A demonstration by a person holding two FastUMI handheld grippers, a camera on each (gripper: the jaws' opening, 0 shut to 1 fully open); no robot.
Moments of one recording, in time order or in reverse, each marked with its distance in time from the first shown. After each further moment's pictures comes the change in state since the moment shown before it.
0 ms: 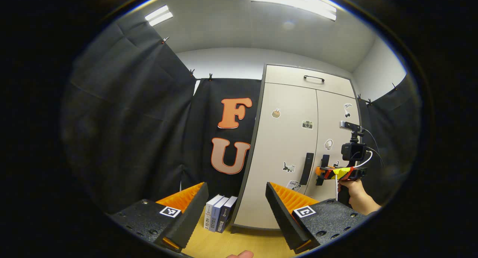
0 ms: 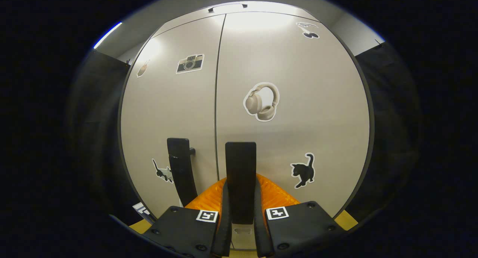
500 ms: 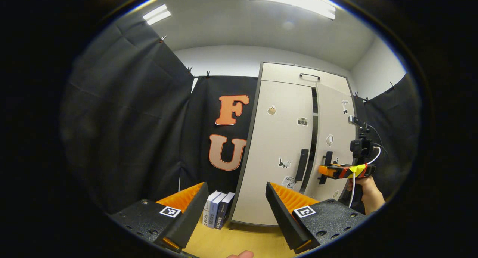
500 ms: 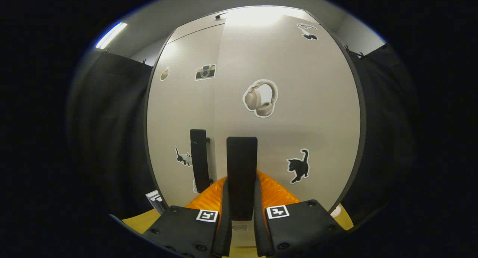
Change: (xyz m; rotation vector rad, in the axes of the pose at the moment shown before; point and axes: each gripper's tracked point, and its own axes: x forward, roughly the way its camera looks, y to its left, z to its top) left arm -0.014 -0.016 -0.005 0.009 0.026 -0.036; right arm -0.066 -0.008 -0.004 -0.041 0.017 0.130
